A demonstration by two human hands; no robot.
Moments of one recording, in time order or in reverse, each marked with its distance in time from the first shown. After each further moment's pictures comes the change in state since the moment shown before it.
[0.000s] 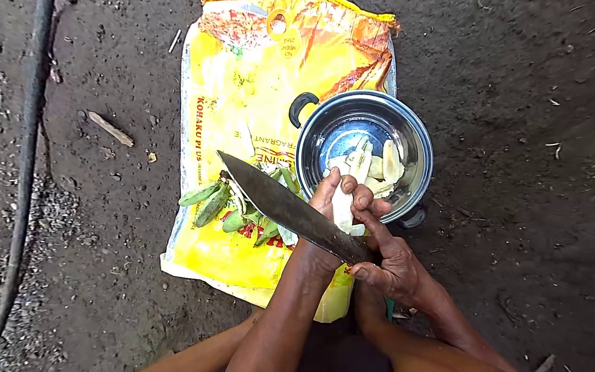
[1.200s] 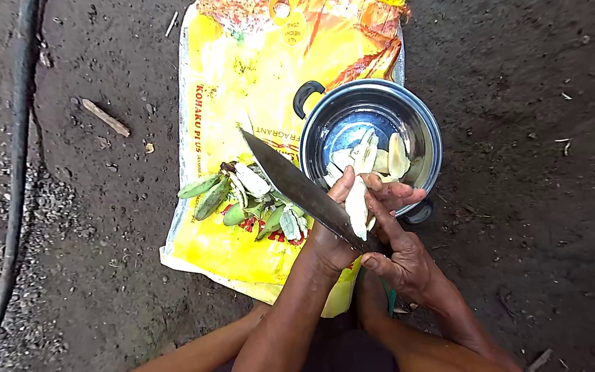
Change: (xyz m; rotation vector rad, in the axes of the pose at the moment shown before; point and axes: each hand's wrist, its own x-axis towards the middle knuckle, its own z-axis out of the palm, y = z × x) left_hand -0.005 -0.007 -0.004 -0.044 -0.139 -0.060; right_hand -0.002 -0.003 -0.003 -0.047 0.033 0.059
